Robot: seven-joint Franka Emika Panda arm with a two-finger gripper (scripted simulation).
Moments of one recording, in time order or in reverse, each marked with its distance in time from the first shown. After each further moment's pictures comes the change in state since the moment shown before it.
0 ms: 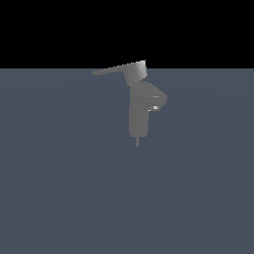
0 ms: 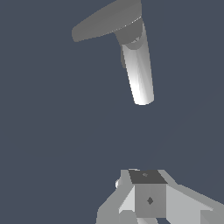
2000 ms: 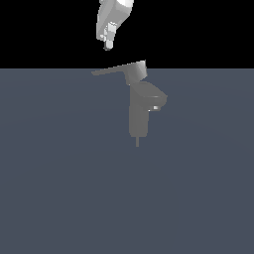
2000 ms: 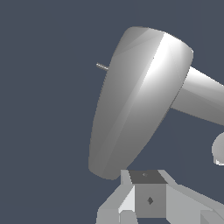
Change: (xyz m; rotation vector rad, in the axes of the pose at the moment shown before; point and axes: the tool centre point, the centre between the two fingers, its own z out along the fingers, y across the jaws) arm 0.229 -0.068 0.127 -0.073 -0.127 1.039
